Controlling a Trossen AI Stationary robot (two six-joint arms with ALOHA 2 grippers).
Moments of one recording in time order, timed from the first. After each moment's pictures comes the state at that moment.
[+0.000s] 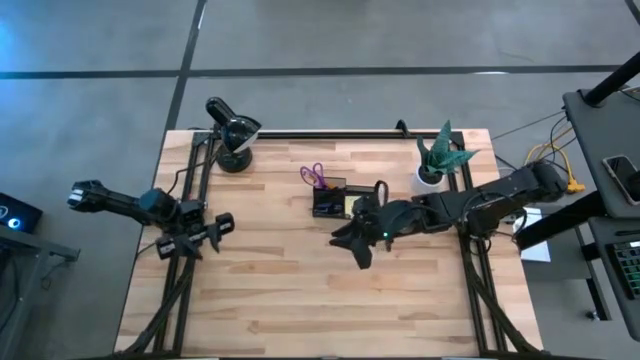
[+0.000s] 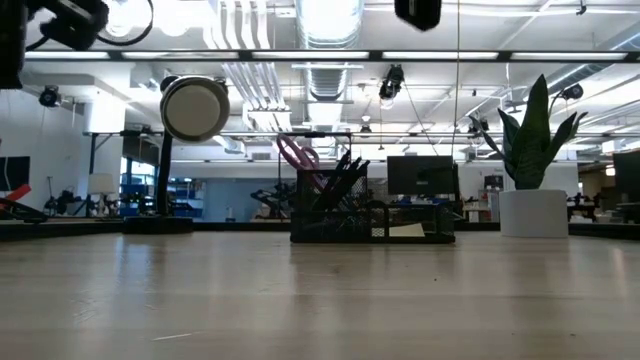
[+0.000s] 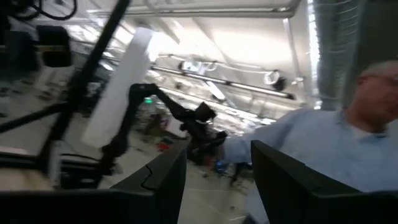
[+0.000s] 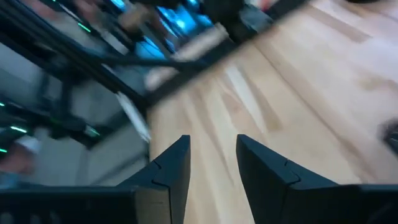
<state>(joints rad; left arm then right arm) -0.22 0.32 0.03 0.78 0.53 -0.74 0.27 1.44 1.18 -0.17 0.15 0.77</state>
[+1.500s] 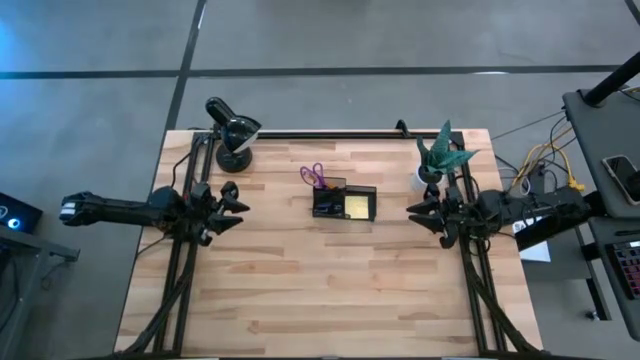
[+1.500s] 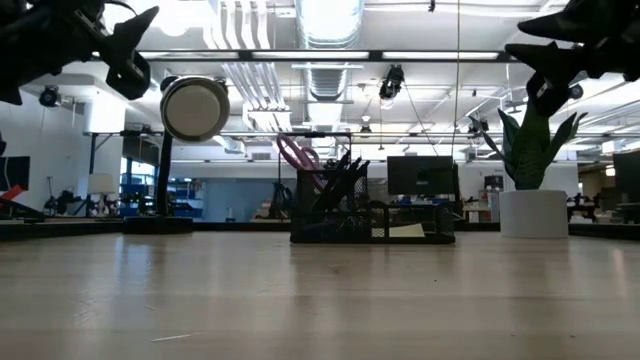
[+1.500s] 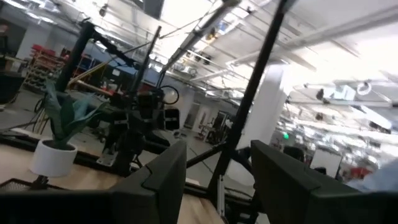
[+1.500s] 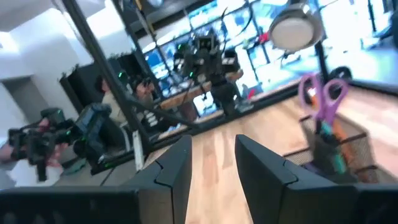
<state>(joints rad) -0.03 0.35 0.03 0.65 0.12 -0.44 0.19 0.17 0.11 0.16 0.16 0.44</state>
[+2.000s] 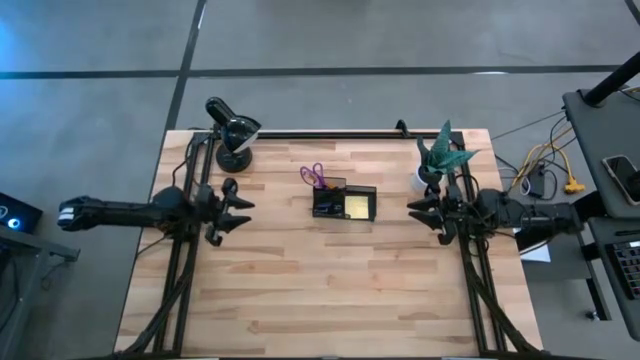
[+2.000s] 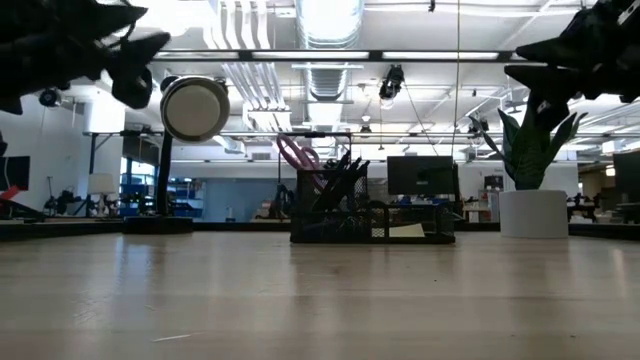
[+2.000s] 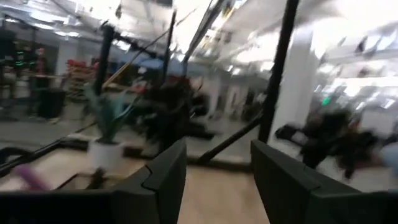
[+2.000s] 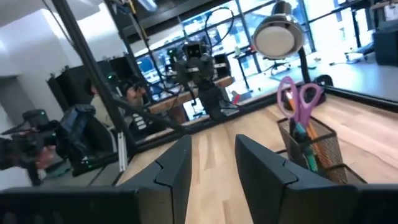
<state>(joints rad) 0.04 0.36 0.01 0.58 0.13 -0.25 0.03 0.00 0.03 0.08 0.03 0.41</state>
